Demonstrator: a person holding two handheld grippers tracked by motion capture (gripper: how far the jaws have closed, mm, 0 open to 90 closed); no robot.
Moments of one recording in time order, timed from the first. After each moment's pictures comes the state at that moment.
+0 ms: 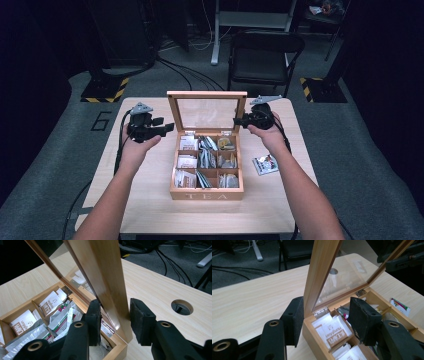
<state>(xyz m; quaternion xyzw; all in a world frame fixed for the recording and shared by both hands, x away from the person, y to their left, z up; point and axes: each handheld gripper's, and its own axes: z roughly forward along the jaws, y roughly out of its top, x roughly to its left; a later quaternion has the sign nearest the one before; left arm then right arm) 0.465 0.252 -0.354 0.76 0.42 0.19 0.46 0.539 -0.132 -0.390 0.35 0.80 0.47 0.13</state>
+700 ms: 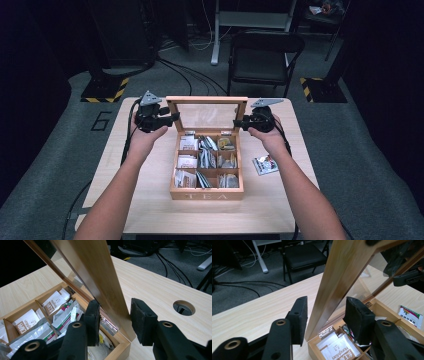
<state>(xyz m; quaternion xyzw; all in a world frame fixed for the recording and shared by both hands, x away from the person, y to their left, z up) 0.484 0.233 -0.341 0.76 0.39 0.23 0.46 0.531 -0.133 -0.393 0.34 0.80 0.48 0.13</state>
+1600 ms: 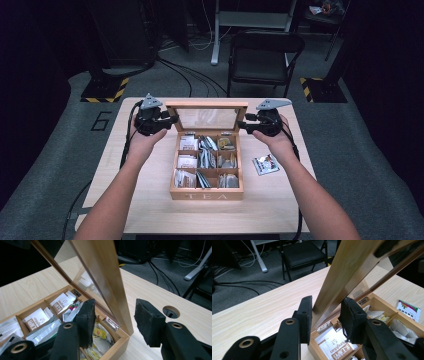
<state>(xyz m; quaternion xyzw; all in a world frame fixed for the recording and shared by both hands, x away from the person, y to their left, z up) 0.472 0.233 -0.344 0.77 0.39 0.23 0.45 0.491 -0.139 -0.360 0.33 0.80 0.47 0.18</state>
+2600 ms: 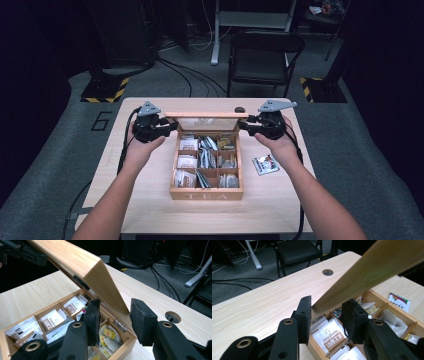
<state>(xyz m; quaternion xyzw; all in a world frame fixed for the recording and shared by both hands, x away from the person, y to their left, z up) 0.457 0.237 -0.351 0.78 0.38 0.21 0.45 0.465 -0.137 -0.339 0.31 0.80 0.49 0.18</state>
